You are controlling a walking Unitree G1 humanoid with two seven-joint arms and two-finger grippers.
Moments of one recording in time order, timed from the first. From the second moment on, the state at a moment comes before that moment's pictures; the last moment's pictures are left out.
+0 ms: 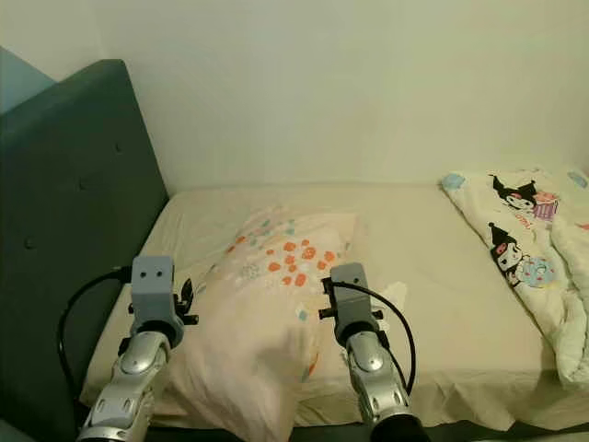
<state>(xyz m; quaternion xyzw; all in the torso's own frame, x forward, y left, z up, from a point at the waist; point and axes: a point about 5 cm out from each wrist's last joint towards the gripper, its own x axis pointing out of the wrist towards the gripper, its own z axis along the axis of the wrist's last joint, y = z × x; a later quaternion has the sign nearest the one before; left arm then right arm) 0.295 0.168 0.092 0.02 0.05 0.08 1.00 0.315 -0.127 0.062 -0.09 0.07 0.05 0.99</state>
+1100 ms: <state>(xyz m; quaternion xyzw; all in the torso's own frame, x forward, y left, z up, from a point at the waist) 0.294 0.162 0.092 0.02 0.04 0.06 1.00 0.314 -0.127 0.062 -0.10 0.07 0.05 0.99</state>
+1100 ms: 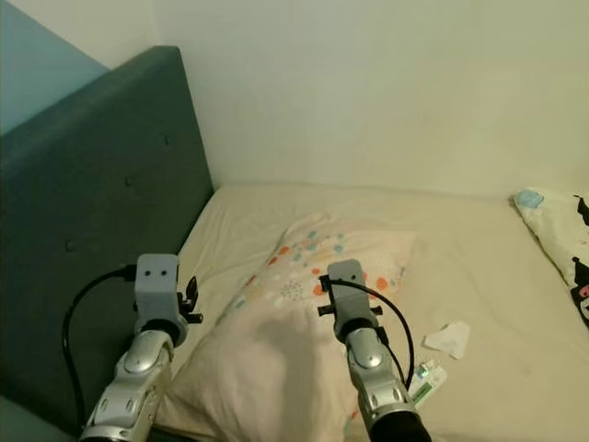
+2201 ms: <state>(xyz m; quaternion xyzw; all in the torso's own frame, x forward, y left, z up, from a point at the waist) 0.294 0.162 0.092 0.03 0.03 0.04 1.00 0.313 -0.126 0.062 -0.08 0.07 0.04 0.99</state>
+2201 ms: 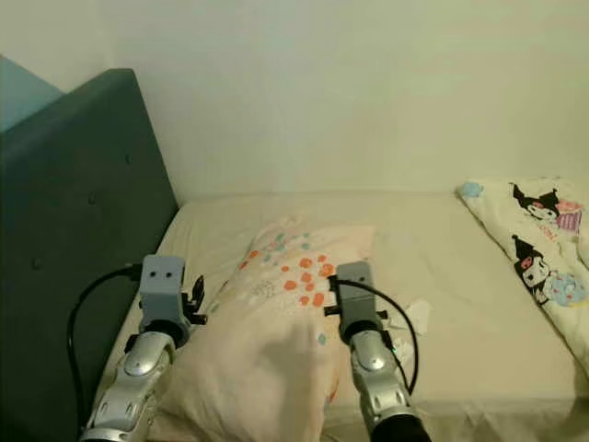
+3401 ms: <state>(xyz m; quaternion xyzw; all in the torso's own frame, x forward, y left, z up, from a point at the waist) 0.296 0.152 0.089 0.03 0.05 0.01 1.00 0.312 -0.130 0.060 -0.08 0.07 0.03 0.99</state>
